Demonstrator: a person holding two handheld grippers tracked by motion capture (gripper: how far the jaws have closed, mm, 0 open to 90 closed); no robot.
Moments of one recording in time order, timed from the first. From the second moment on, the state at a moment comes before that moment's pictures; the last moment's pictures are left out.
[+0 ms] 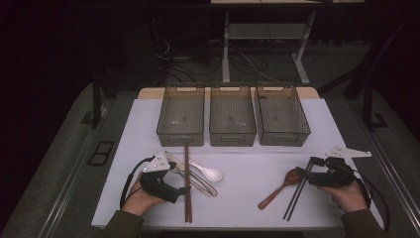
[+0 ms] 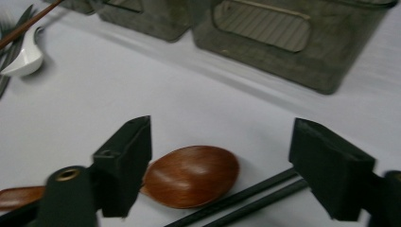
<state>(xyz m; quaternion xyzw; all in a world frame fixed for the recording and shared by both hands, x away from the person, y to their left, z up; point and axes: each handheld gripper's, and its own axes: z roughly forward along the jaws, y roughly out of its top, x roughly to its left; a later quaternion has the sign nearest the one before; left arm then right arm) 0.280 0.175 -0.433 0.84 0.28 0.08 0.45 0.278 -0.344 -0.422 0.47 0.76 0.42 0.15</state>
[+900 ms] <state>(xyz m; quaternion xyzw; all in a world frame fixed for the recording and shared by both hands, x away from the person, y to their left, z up) 0.281 0.175 -0.433 0.84 0.28 0.08 0.45 0.329 -0.379 -0.432 0.54 0.76 0.33 0.15</state>
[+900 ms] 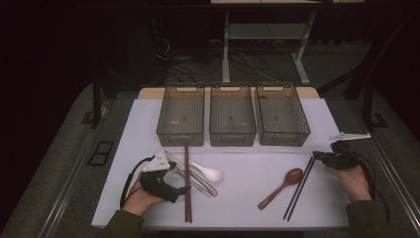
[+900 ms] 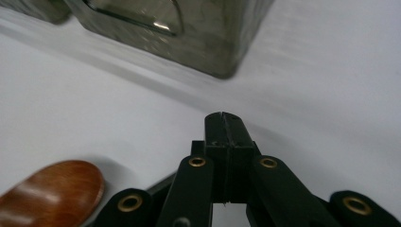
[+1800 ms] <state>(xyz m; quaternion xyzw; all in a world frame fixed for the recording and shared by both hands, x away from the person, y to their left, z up) 0.281 0.176 -0.433 0.84 0.28 0.07 0.45 0.337 -0.380 -0.443 0.55 0.77 0.29 0.15</state>
